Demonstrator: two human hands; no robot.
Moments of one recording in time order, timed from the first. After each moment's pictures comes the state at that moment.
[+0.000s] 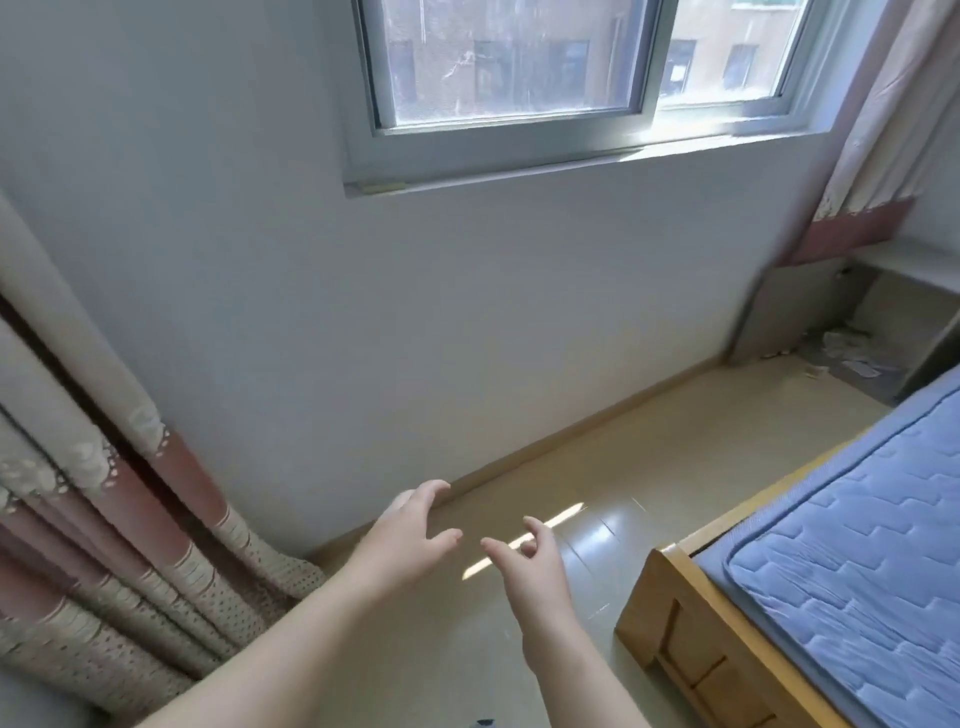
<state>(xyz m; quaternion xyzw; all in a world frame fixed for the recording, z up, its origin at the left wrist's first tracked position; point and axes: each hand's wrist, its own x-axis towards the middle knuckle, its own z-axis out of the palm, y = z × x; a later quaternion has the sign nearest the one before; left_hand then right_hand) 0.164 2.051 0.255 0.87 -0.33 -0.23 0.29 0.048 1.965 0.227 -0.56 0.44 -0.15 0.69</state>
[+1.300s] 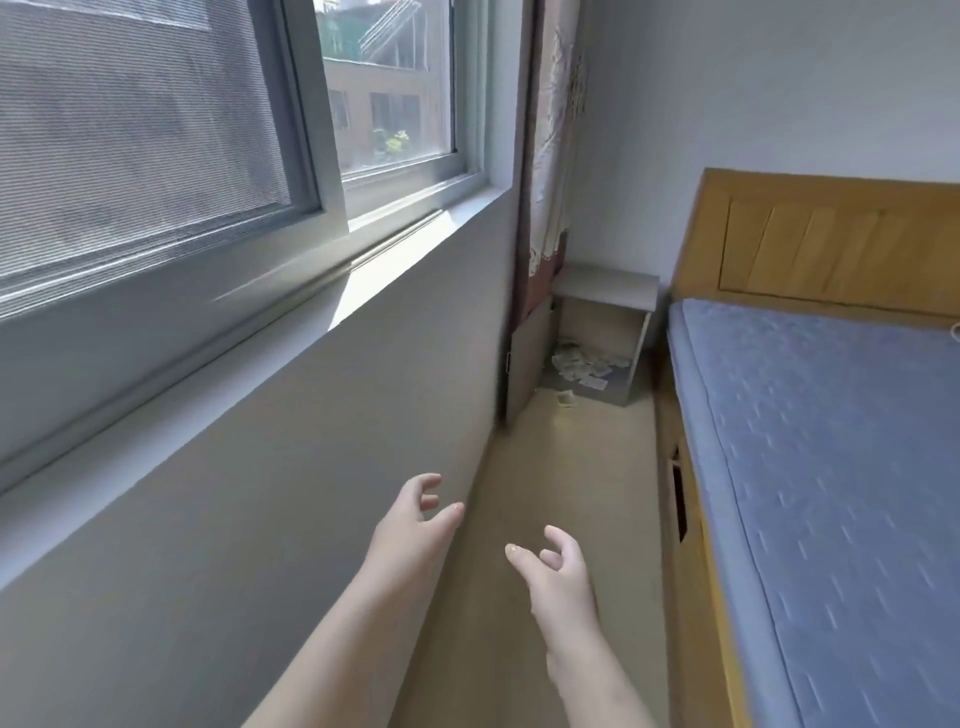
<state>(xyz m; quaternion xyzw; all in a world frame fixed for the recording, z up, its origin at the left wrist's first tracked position) 0.490 1.310 0.284 0.66 -0.48 -0.43 0.40 0.345 1.331 0.260 -0.34 0.61 -0.44 0.57</state>
